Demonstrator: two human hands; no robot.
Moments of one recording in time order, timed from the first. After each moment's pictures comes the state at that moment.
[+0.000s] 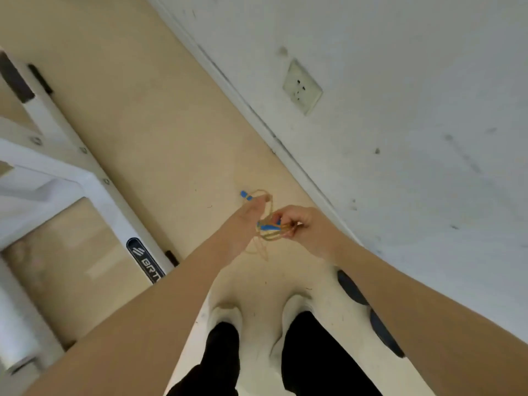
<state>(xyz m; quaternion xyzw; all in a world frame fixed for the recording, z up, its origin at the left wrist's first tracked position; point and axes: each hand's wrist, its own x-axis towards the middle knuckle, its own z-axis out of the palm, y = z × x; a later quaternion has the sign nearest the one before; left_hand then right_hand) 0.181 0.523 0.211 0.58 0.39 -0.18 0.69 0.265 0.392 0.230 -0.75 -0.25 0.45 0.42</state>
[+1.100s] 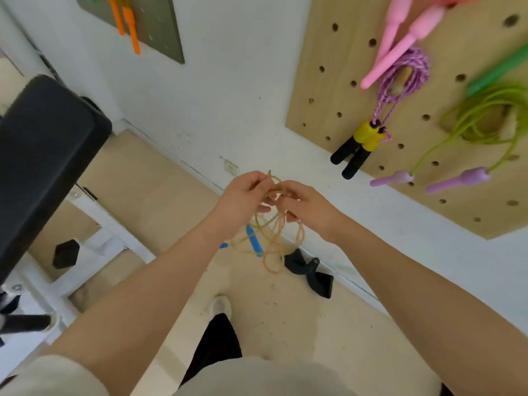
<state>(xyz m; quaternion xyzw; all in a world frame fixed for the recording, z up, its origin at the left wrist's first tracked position) 0.012 0.346 0.715 0.72 0.13 0.00 0.68 0.058 0.208 0.728 -0.78 -0.15 0.30 0.53</state>
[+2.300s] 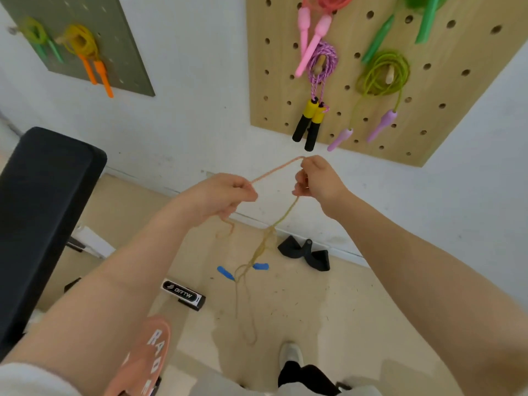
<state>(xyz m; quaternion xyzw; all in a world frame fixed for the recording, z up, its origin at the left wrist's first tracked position) -0.110 0.366 0.790 0.80 0.03 -0.22 0.56 -0.066 0.169 0.776 -0.76 0.05 0.11 0.64</state>
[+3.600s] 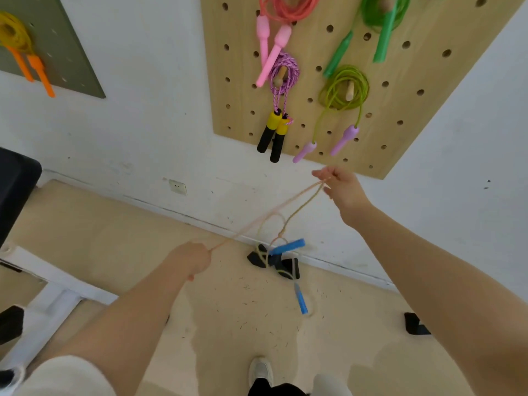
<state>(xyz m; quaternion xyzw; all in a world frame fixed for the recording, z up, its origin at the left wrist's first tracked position) -0.067 0.334 0.645 0.93 0.08 -0.35 0.08 -0.016 0.054 0.760 -0.80 0.10 0.03 0.58</state>
